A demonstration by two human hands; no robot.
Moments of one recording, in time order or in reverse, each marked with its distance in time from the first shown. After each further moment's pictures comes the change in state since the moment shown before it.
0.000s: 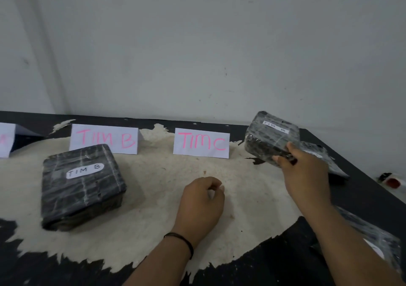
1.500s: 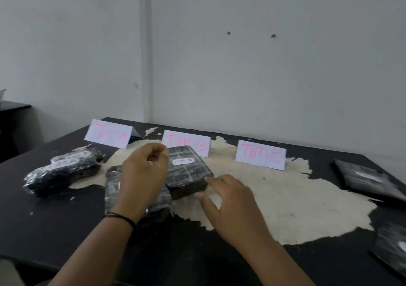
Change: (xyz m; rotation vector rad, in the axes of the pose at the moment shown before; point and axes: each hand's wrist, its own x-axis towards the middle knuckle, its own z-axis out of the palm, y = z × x) left_hand -0.068 -0.006 -0.248 0.031 0.557 -0.157; right_hand -0.178 -0.175 0.058 0.112 -0.372 -0.676
